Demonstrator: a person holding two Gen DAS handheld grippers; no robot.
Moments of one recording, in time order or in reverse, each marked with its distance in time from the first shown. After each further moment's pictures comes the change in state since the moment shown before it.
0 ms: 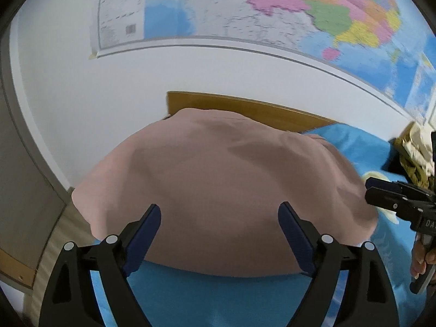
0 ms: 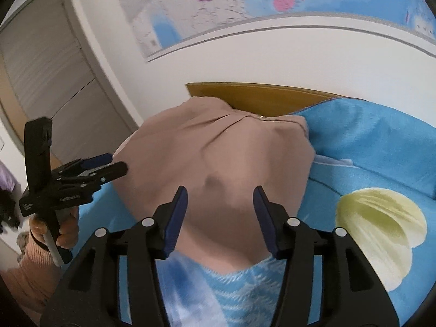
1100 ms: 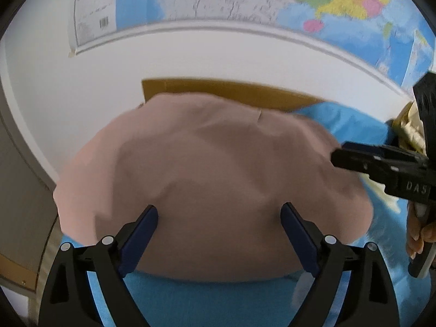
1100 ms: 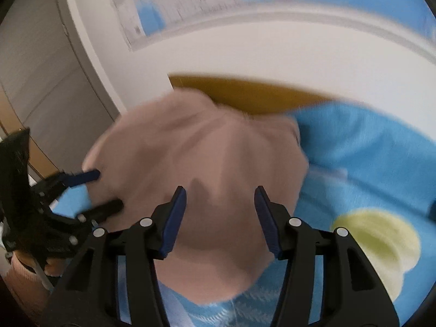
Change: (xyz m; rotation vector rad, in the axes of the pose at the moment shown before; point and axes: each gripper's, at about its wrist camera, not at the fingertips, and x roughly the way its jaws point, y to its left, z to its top) left arm 0.024 -0.035 0.002 0.028 0.052 -0.019; right arm 0.030 -0.004 0.036 -0.033 0.019 -0.079
